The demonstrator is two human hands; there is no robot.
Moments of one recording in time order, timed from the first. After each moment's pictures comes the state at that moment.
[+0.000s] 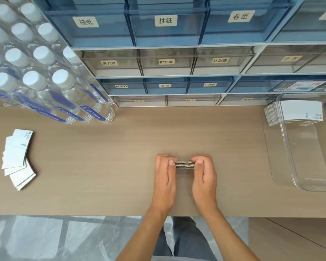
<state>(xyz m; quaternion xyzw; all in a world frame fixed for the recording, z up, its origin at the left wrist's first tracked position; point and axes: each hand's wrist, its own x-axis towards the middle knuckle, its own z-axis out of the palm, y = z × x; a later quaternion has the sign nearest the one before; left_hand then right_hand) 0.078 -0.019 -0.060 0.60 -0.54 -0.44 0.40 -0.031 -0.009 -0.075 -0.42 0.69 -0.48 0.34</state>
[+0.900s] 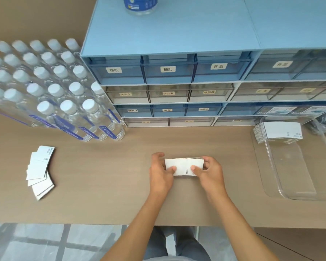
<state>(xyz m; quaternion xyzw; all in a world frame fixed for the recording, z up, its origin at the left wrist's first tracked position) 0.089 -0.068 -0.034 0.71 -0.41 -0.49 0.30 -0.061 -0.052 -0.039 -0.27 0.72 -0.40 0.50</state>
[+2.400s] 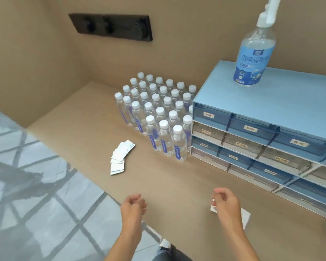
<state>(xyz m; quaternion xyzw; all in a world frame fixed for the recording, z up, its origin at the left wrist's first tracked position) 0.229 0.032 0.042 0.77 0.01 -0.36 0.53 0.005 -0.081 0.016 -0.44 0.65 -0.31 0.54</state>
